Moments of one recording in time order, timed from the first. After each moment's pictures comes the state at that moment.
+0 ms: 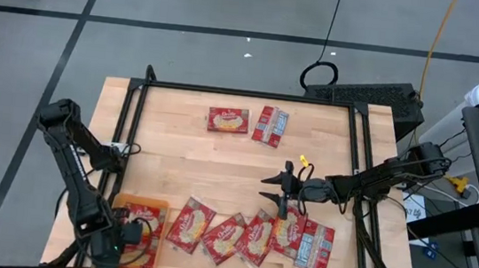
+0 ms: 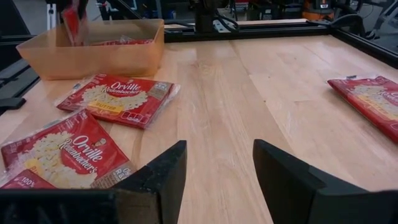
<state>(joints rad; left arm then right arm) -1.06 1.43 1.02 -0.82 0.13 -1.22 0.26 1.47 0.36 0.81 0.31 0.17</state>
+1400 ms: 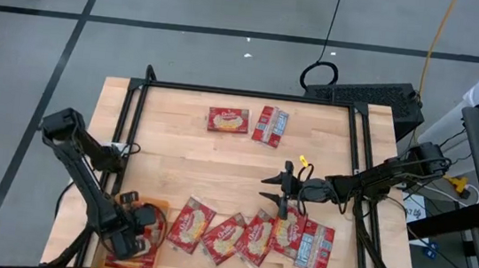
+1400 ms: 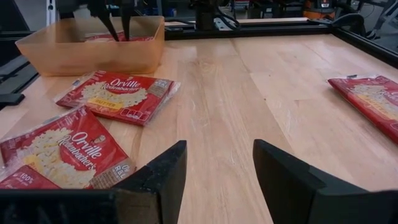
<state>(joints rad) -0.98 1.56 0.92 -0.91 -0.12 -1.33 0.26 1.47 0.36 0.80 0.31 0.16</state>
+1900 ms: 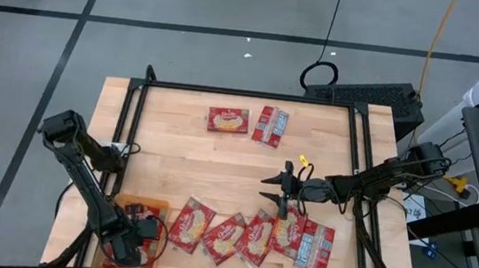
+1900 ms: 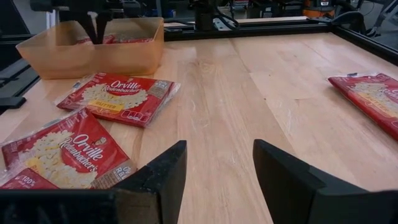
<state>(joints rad) -0.99 1.57 0.92 -0.71 -0.02 -1.20 0.26 1.47 0.36 0.80 0.31 0.18</state>
